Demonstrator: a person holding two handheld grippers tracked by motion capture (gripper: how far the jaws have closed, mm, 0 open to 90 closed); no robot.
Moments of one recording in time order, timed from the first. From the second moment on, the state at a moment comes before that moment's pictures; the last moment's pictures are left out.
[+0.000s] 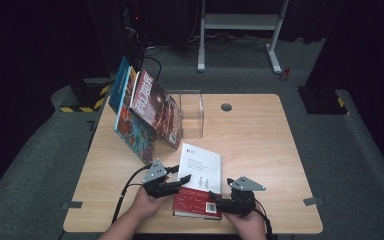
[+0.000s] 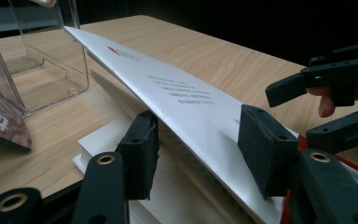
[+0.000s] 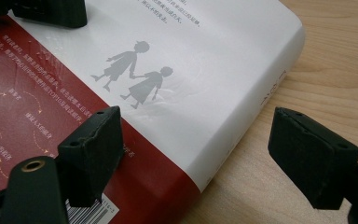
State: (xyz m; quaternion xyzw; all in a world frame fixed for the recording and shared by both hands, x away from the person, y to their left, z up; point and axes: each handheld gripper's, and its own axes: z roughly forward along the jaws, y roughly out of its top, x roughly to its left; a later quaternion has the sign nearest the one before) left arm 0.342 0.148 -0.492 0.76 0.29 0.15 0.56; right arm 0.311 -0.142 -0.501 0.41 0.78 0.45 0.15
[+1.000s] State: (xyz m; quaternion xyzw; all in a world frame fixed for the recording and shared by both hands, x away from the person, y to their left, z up) left arm 0.332 0.147 -0.485 0.76 0.25 0.19 0.57; right arm 0.332 -0.147 -0.505 0.44 0.75 0.49 0.06
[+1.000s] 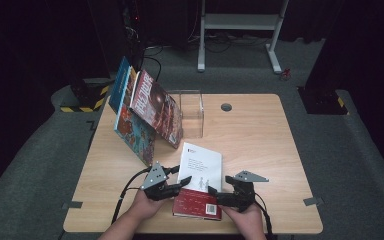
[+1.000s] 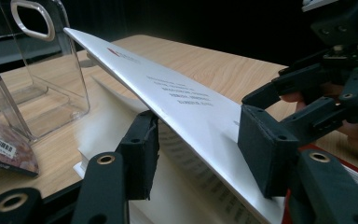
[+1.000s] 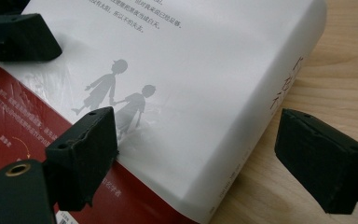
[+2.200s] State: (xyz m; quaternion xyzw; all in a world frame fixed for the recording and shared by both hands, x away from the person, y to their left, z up) left arm 0.322 0.144 -0.480 0.76 0.24 0.21 0.57; right arm 0.357 -0.152 -0.516 0.46 0.71 0.53 -0.04
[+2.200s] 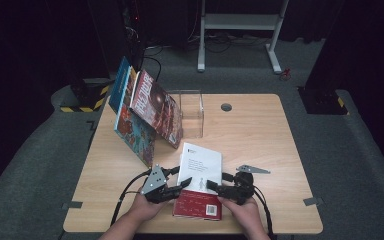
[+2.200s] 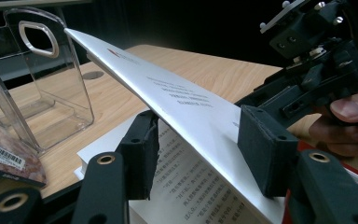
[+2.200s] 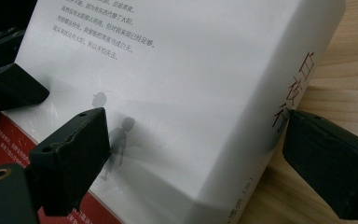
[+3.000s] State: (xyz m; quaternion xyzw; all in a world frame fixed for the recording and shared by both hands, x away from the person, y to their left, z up) left arm 0.315 0.144 -0.478 0.75 0.21 0.23 0.58; right arm 0.363 -0.160 -0.524 0.45 0.69 0.55 -0.09
